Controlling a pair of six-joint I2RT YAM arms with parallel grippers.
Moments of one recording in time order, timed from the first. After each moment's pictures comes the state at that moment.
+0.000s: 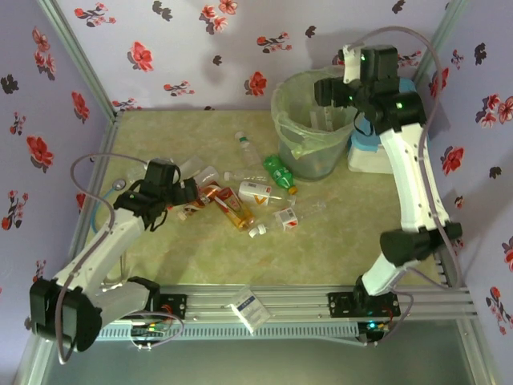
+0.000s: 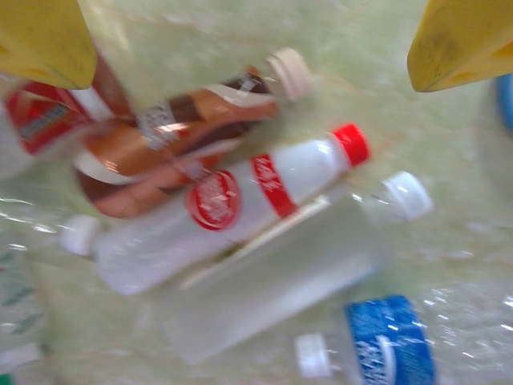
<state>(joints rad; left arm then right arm) -0.36 1.12 0.88 -0.65 -0.25 -0.45 0.26 1.62 2.09 -0.96 -0.05 0.02</state>
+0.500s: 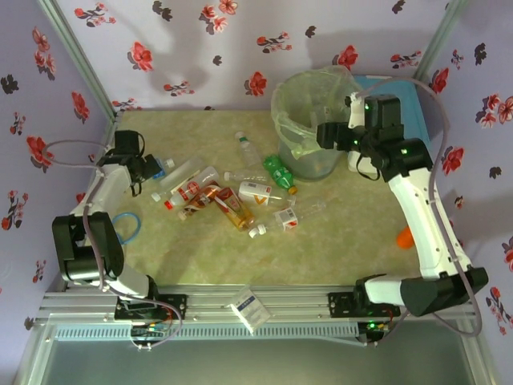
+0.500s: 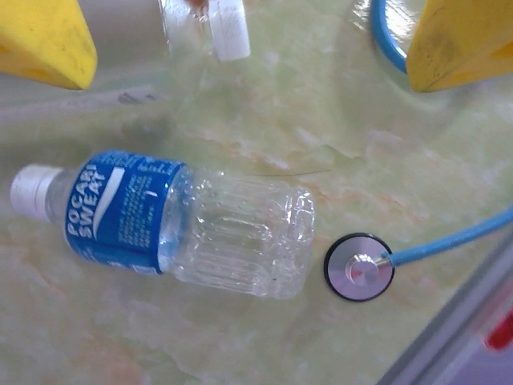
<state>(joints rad) 0.07 1.54 1.13 -0.62 -0.21 -0.57 0.26 1.28 1.56 -0.87 -0.11 0.17</state>
